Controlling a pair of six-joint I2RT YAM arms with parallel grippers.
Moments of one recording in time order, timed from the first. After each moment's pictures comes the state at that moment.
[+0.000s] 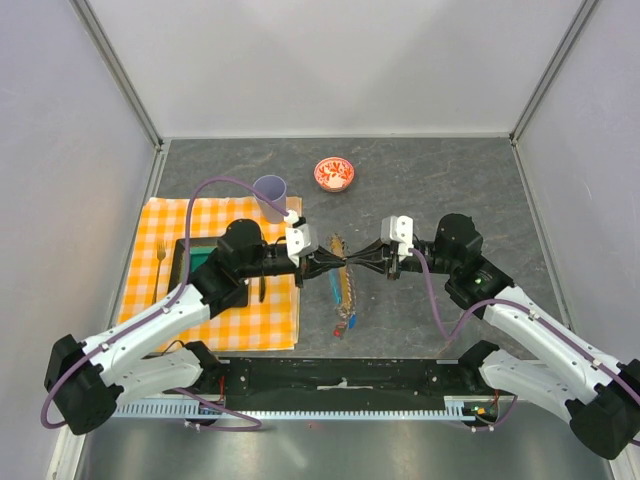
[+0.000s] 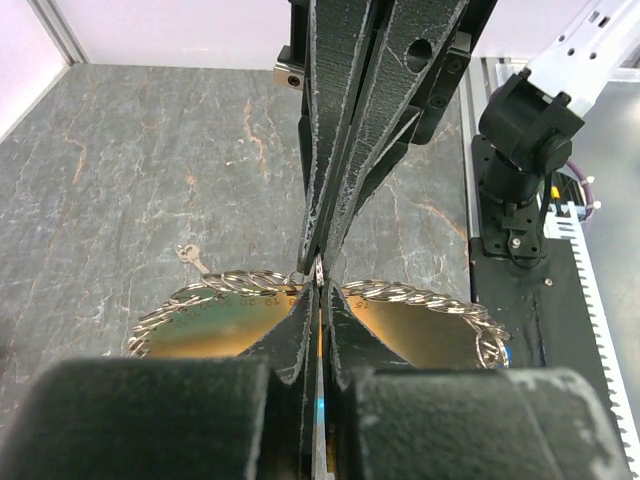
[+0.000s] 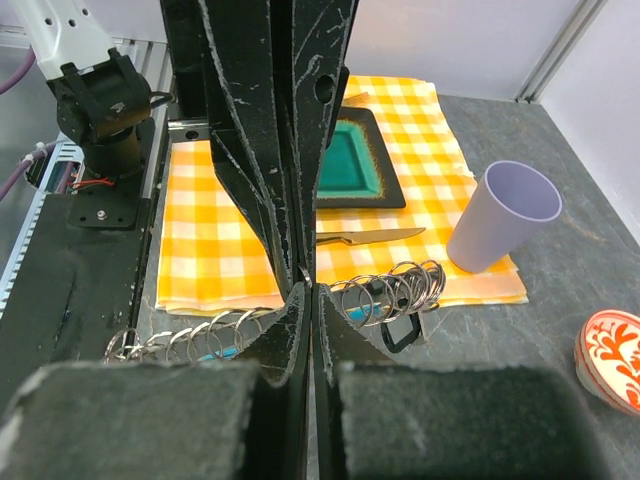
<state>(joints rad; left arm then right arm) -0.77 1.01 0.73 0.20 0.65 0.12 0.63 0.93 0.73 0.13 -0.81 -0.26</state>
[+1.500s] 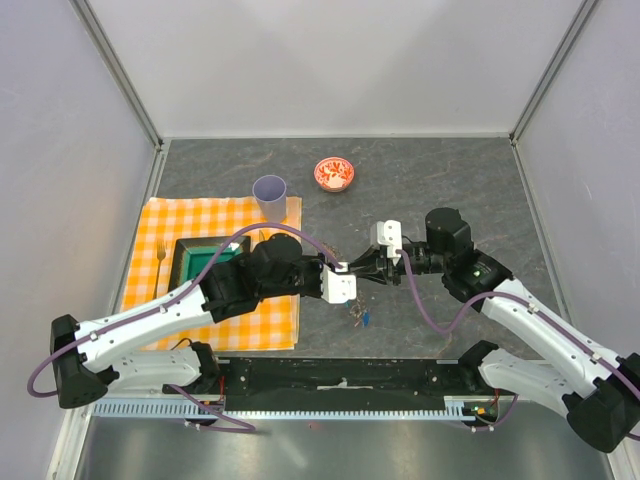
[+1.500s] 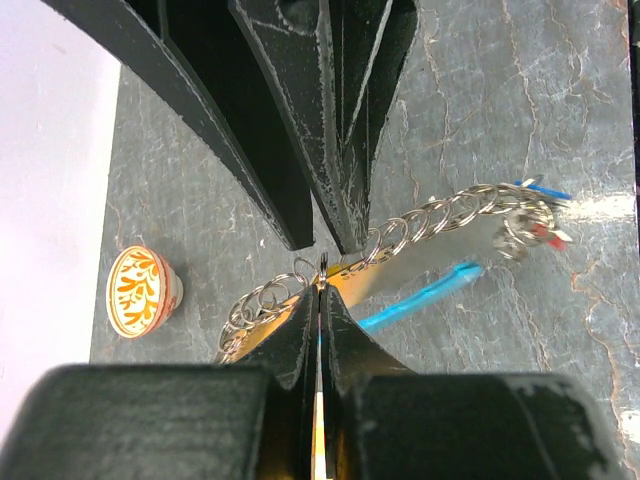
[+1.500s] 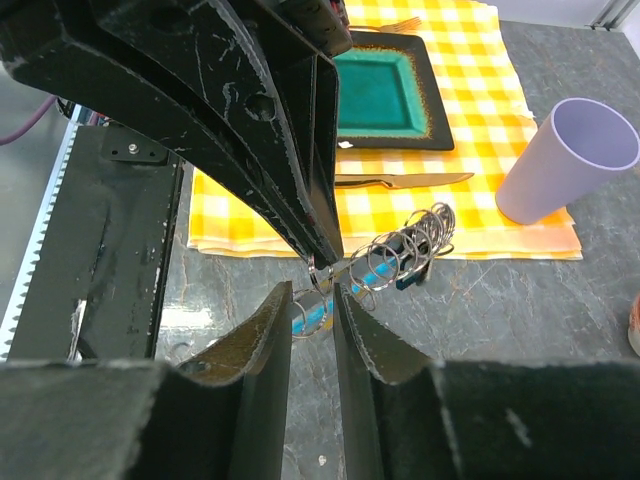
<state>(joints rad) -1.08 1.07 0.95 -0.34 0.10 0.70 0.63 0.97 0.80 -0.15 -0.84 -0.39</state>
